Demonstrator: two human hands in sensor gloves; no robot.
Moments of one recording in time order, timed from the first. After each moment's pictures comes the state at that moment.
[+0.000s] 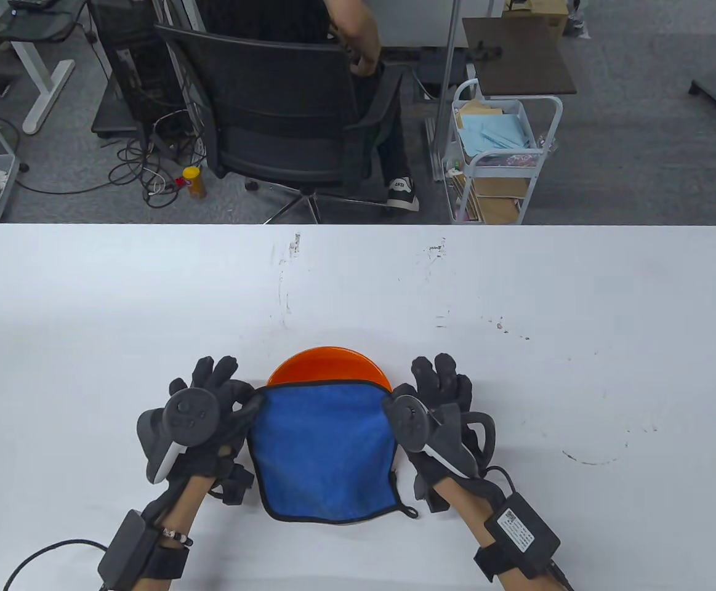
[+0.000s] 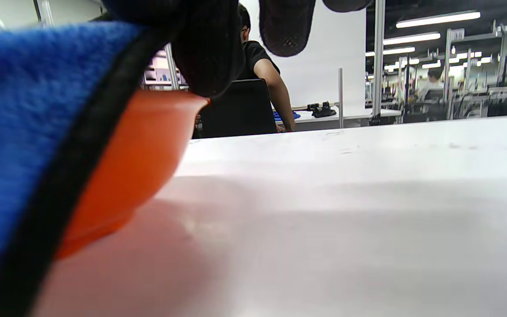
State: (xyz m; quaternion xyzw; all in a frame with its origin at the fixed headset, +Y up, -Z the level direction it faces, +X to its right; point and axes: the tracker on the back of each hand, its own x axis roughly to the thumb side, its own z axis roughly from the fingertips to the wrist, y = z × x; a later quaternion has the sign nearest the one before) left_hand -0.256 -0.722 -0.292 0.04 -0.01 0.26 0.96; right_hand 0.064 -0.719 -0.281 0.06 -0.06 0.99 0.06
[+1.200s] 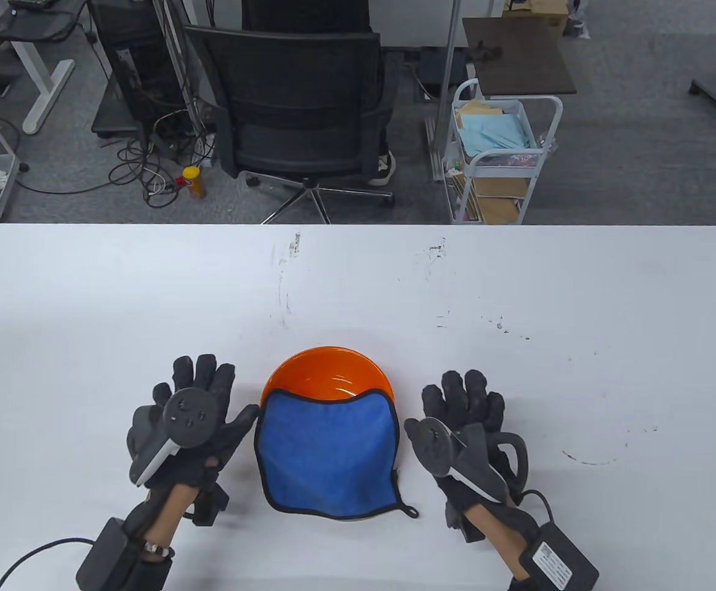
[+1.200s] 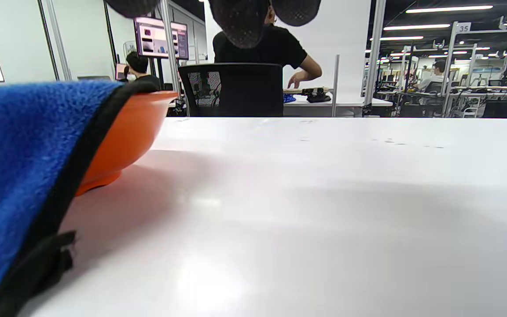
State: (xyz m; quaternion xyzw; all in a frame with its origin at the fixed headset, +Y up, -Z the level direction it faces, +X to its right) left_hand -0.275 -0.704 -0.254 -0.03 -0.03 0.17 0.98; right_hand 0.119 -0.706 -0.230 0.07 -0.02 1.00 0.05
